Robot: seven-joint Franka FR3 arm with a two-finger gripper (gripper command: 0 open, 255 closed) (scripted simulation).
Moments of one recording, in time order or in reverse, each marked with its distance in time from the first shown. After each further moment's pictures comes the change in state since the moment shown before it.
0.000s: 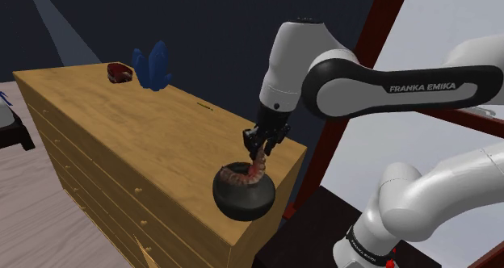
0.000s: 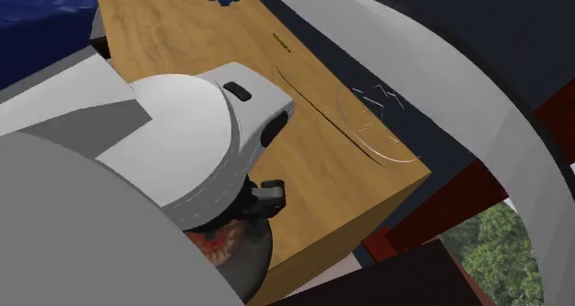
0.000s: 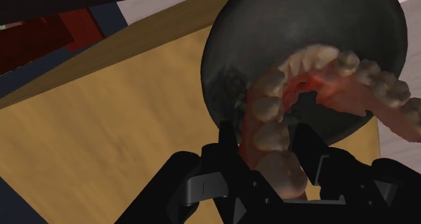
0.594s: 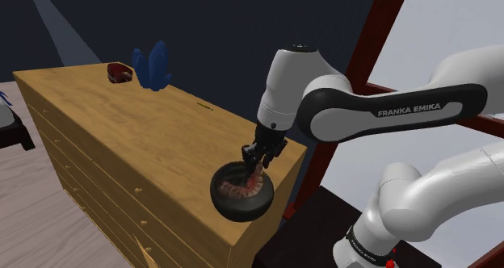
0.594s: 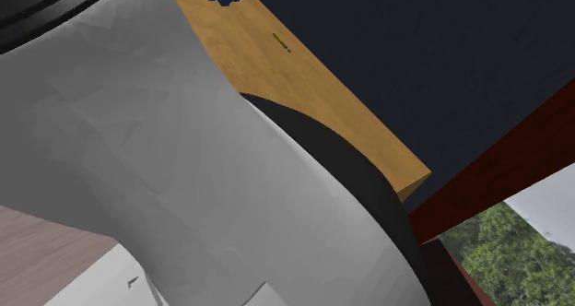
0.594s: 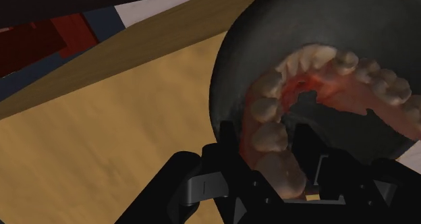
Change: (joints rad) arm 0.008 0.006 0.020 -0.112 0.013 0.118 0.010
